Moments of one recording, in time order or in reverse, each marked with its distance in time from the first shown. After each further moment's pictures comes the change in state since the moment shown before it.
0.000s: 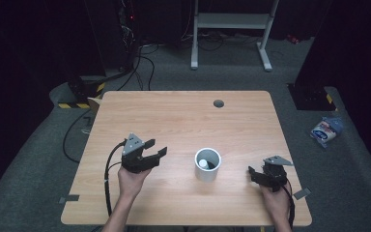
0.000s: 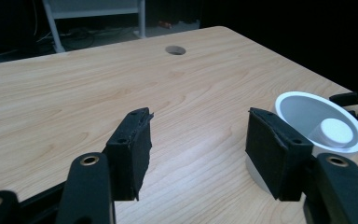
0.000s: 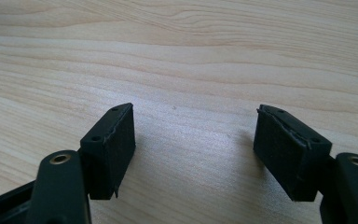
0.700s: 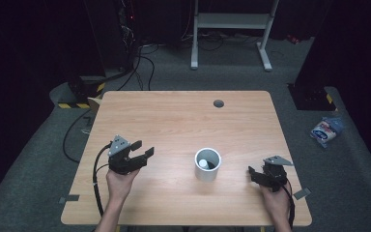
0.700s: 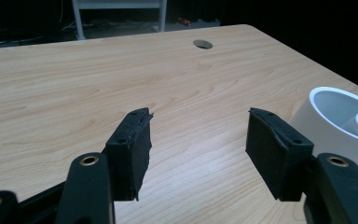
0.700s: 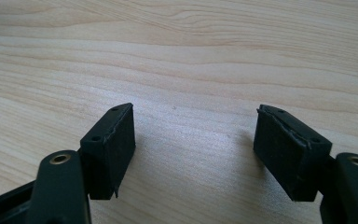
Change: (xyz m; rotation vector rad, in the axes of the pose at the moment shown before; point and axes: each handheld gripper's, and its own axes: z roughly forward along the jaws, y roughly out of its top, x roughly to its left) left arm 0.027 0.003 -0.020 -0.014 0.080 -0.051; right arm 0.000 0.000 0.000 0.000 0.000 0.000
